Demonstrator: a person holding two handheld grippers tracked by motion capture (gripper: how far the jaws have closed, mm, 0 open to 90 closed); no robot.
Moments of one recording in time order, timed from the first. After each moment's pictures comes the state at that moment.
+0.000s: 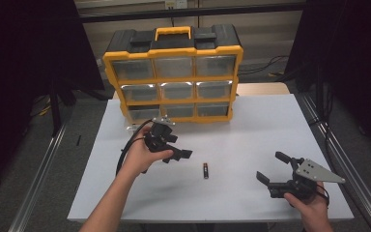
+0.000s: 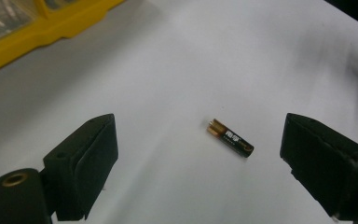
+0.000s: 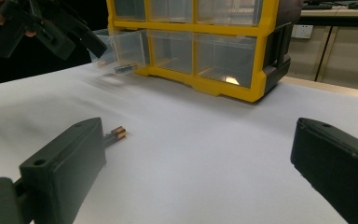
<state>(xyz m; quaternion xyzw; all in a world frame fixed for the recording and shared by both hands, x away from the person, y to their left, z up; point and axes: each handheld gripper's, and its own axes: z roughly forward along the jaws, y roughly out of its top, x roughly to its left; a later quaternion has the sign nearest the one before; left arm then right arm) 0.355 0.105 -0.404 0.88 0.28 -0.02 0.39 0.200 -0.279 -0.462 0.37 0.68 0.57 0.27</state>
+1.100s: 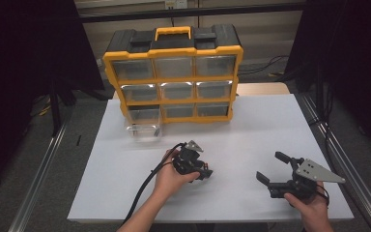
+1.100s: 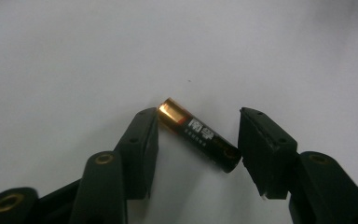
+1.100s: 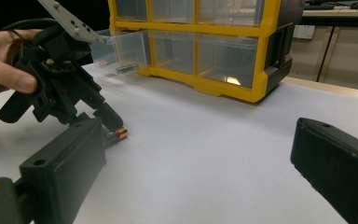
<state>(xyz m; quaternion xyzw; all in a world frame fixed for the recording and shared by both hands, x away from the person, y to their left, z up) 0.323 0.044 -0.472 0.90 0.25 -0.02 0.35 0.200 -0.280 -0.462 0.37 0.68 0.58 0.27</state>
